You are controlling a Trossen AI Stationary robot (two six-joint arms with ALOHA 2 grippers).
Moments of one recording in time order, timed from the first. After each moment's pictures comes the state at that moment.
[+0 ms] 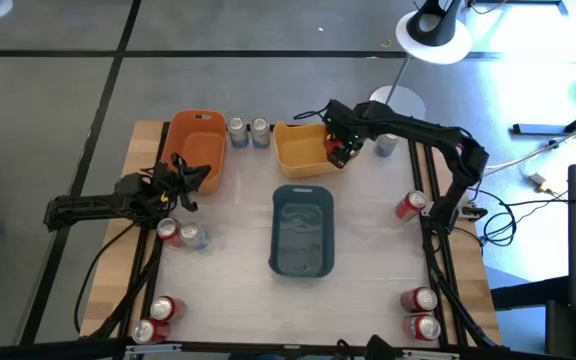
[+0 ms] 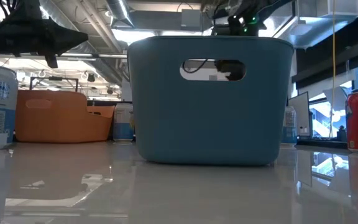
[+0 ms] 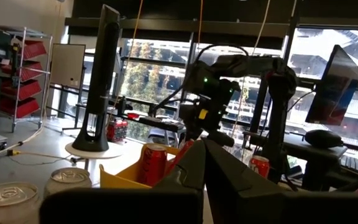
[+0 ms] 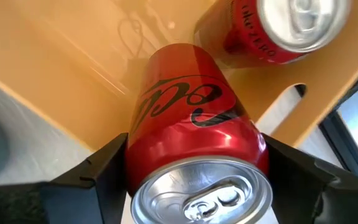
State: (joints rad) left arm 0.10 0.01 0.01 0.30 -0.37 -0.08; right arm -0.54 1.77 1.52 -1.10 0.15 0.07
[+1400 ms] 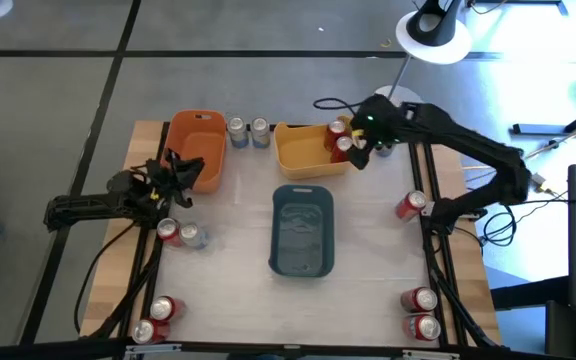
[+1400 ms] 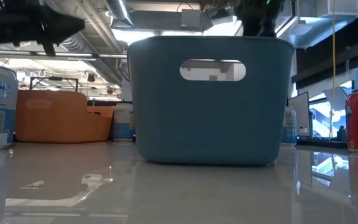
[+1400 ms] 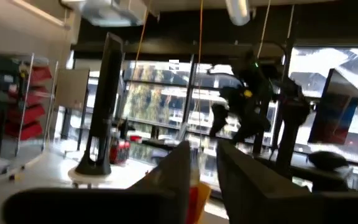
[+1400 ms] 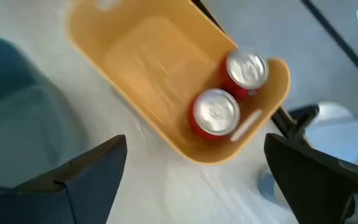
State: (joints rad) left arm 0.10 0.02 0.08 0.33 -0.38 0.00; right arm -0.41 1.38 1.52 -1.11 0.15 0.08
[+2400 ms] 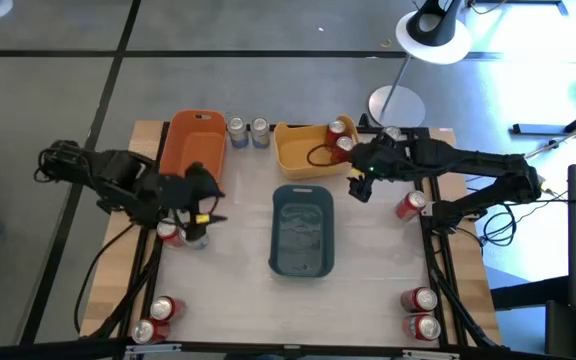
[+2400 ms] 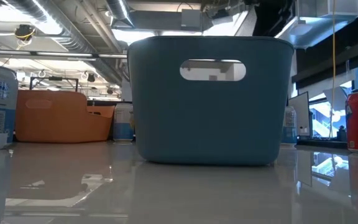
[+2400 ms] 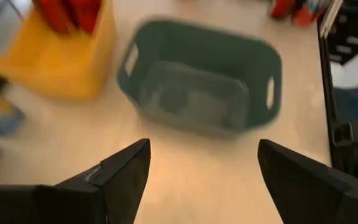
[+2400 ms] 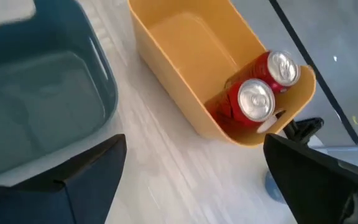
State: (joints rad) left arm -0.34 1.11 1.37 -1.09 -0.33 -0.48; right arm -0.08 1.31 1.37 -1.11 0.39 0.23
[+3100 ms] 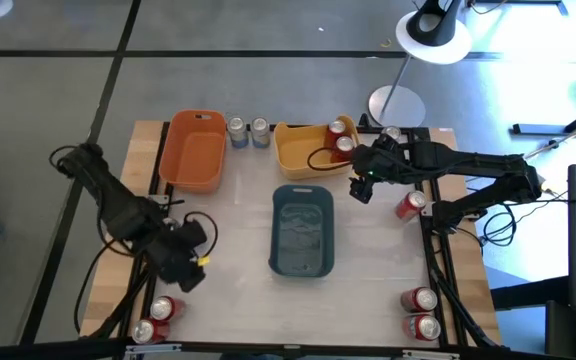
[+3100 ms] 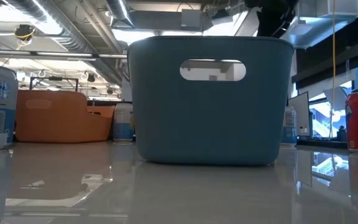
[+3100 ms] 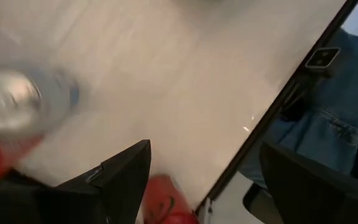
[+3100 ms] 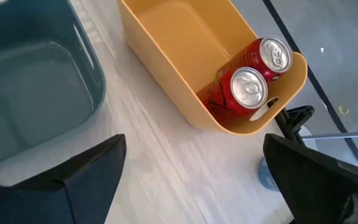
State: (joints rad) left arm -0.74 1.31 1.37 -1.26 -0.16 -1.44; right arm -0.07 1.31 1.36 -1.13 0.43 0.25
